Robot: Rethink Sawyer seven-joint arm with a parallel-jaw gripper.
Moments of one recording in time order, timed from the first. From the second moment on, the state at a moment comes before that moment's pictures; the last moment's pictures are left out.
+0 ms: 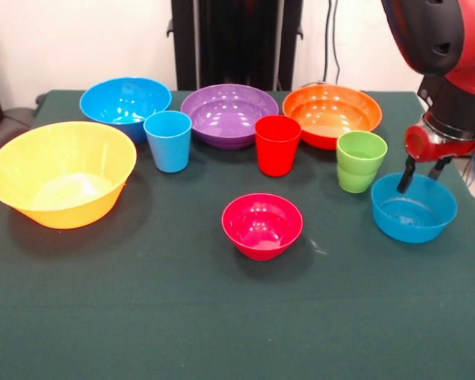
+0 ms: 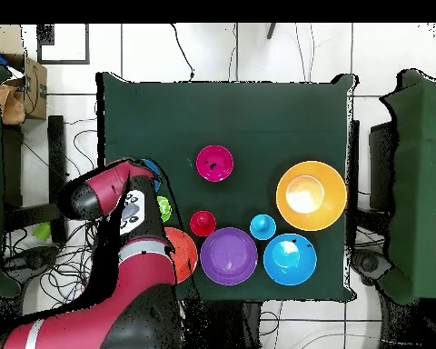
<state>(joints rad) 0.17 -0.38 0.10 1.38 -0.35 0.65 1.86</state>
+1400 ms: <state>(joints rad) 0.20 -0.43 0.02 1.37 -0.26 0.65 1.86</state>
